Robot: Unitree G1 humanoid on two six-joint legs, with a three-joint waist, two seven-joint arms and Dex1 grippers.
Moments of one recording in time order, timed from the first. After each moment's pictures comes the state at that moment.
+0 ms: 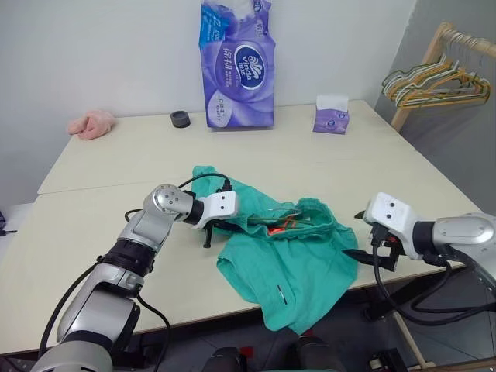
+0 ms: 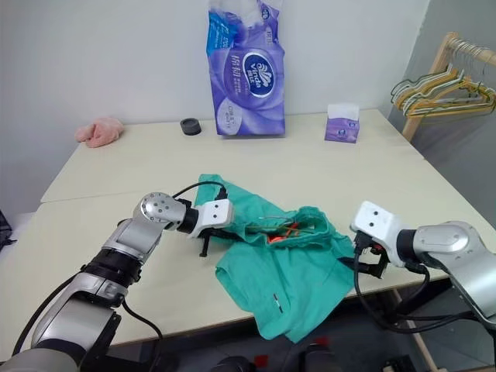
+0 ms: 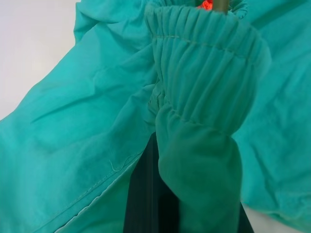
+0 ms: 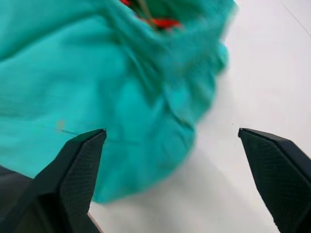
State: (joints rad) left arm -0.68 0.58 -0.34 0.45 0.08 -0.03 -1.27; right arm -0.20 -1.04 0.03 -0.56 0.37 0.88 0.80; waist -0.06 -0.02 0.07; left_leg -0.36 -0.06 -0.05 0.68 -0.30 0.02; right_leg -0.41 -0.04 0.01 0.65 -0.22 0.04
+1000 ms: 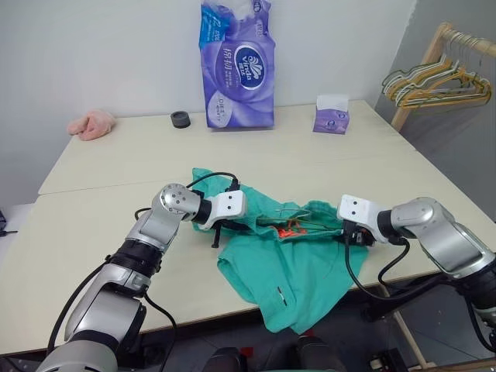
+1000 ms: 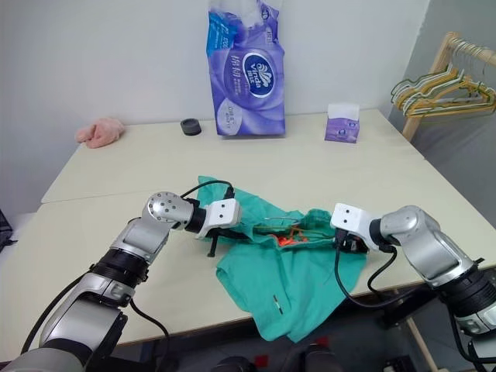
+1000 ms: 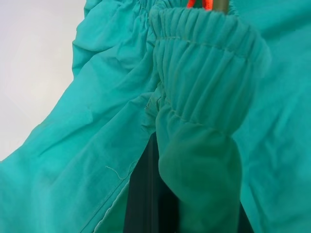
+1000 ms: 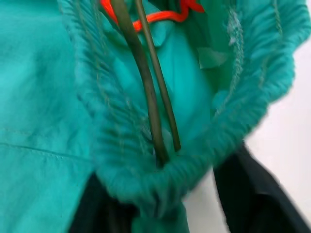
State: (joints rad) left arm -0.69 0.55 -0.34 0.41 0.06 -0.02 -1.29; right arm -0.51 -0.88 0.43 -0.15 0.02 0.62 1.00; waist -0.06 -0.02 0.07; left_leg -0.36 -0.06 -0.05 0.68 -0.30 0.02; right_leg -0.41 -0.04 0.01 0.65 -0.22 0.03
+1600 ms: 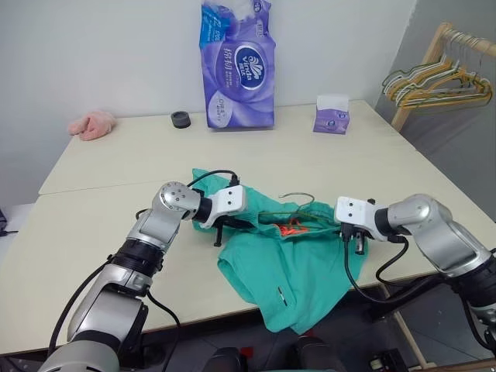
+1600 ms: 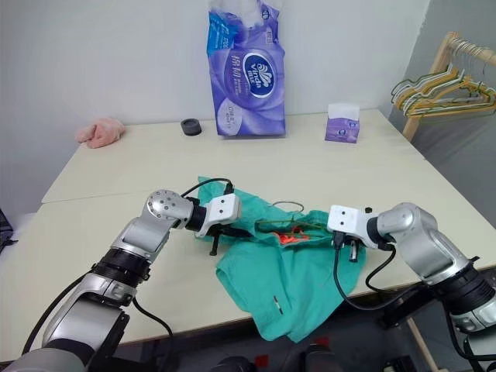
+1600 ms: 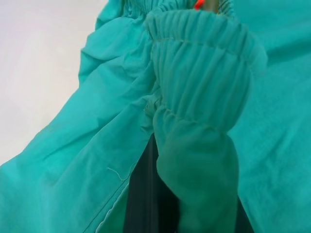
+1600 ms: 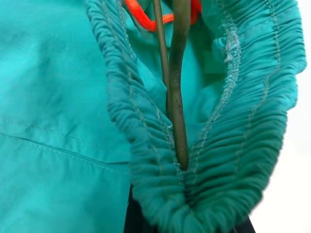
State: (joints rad) left arm -0.69 0.52 -0.29 0.39 0.00 0.06 -1.29; right arm -0.52 -0.89 0.41 -0.16 -0.06 0.57 1.08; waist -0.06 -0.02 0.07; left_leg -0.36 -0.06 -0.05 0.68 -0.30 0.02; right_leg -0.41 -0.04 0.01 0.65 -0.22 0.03
